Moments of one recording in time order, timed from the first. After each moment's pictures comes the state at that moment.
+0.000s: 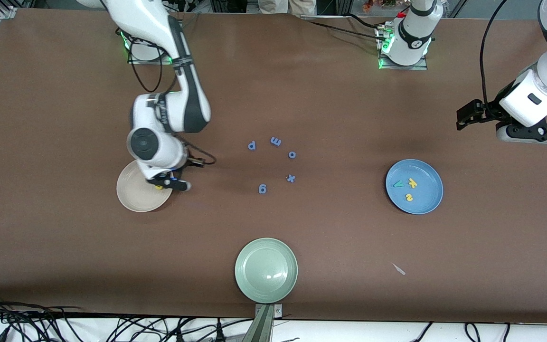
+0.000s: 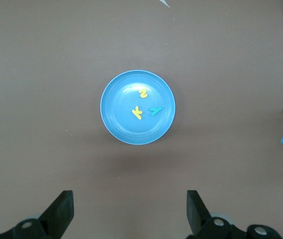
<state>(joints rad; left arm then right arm) -0.05 0.00 -0.01 -1.72 -0.01 1.66 -0.02 1.03 0.61 -0.77 -1.81 0.53 1.99 0.19</state>
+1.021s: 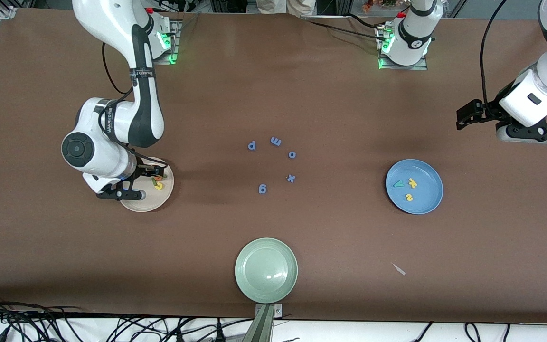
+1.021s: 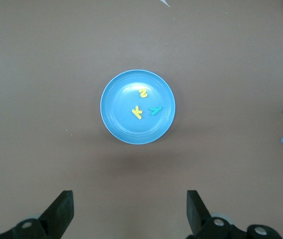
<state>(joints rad) -0.05 0.00 -0.01 -1.72 -0.01 1.66 -0.02 0.98 0.62 -0.88 -1.79 0.53 2.01 -0.06</state>
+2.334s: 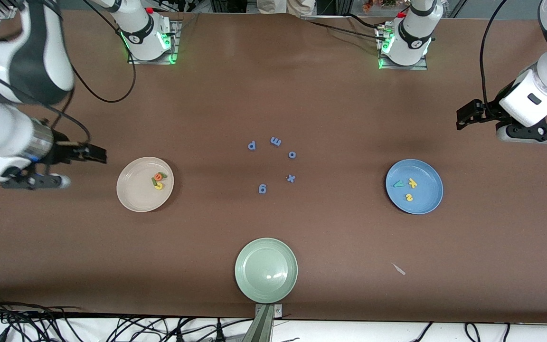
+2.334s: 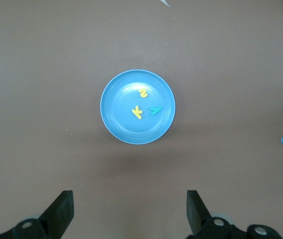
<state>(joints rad) -0.05 0.00 -0.01 -1.72 -0.01 1.65 -0.02 0.27 0.24 -0.25 -1.53 0.08 1.65 0.01</state>
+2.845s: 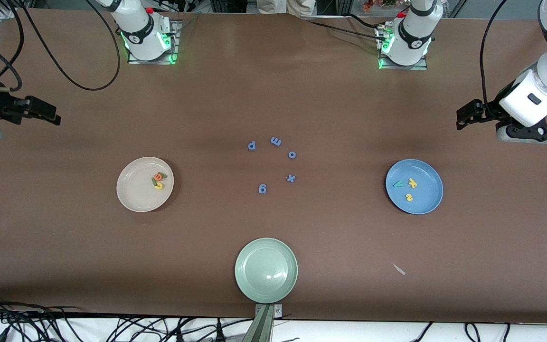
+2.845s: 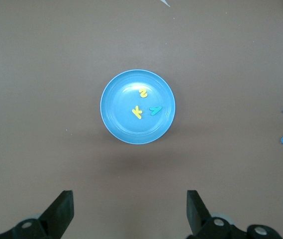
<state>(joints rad) -0.05 0.00 -0.01 -1.72 -0.01 1.65 -0.02 0.12 0.06 -0.14 -1.56 0.04 1.53 0.00</state>
